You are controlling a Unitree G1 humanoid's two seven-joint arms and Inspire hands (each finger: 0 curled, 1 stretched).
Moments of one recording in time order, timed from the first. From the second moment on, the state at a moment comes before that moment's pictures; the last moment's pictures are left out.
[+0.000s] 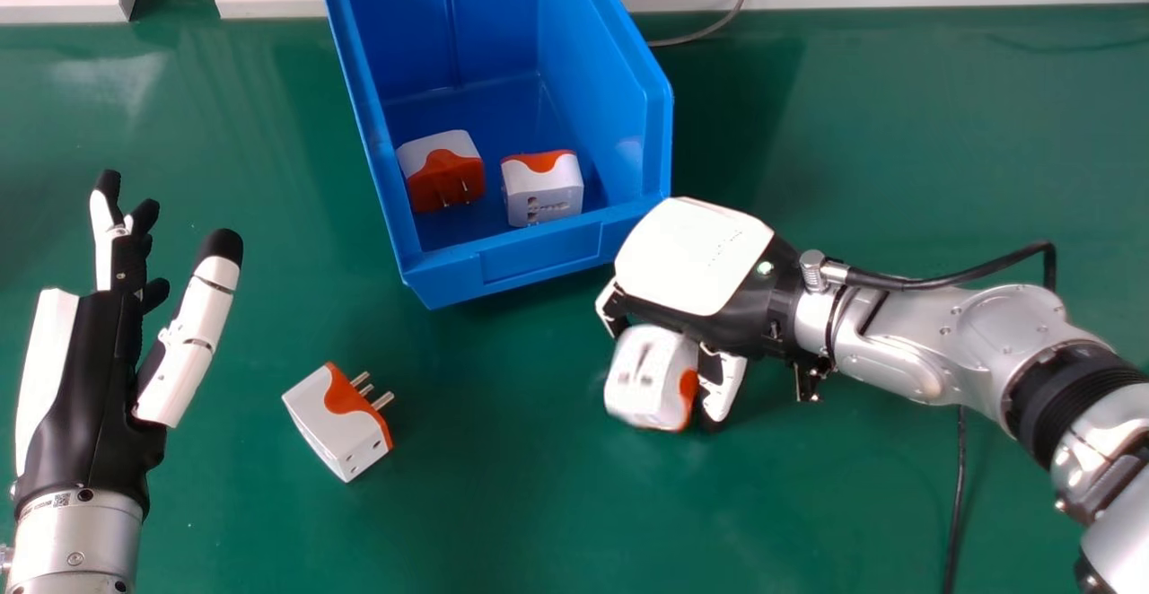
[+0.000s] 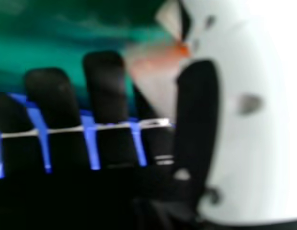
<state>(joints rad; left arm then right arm) 0.29 0.24 0.26 -0.28 0.15 0.03 -0.02 -0.89 -0.41 0.85 1.09 -1.06 -0.62 -0.34</state>
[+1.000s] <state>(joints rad) 0.28 0.24 0.26 -0.28 0.15 0.04 -0.02 -0.78 -0.44 0.77 0.93 -0.98 -0.48 -0.21</state>
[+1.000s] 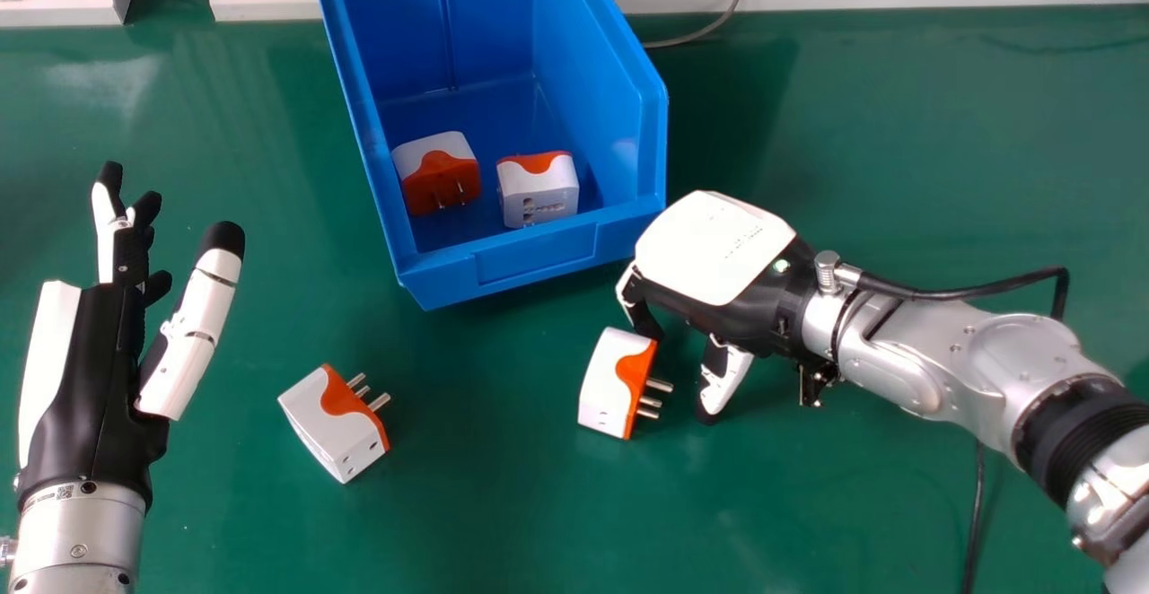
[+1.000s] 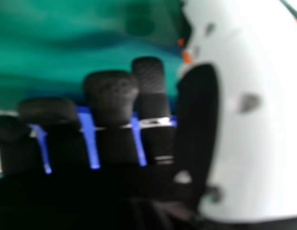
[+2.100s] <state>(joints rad) 0.26 0.25 0.26 -0.22 0.16 -0.01 -0.02 -0.49 -0.63 0.58 0.36 -0.99 -0.44 -0.19</state>
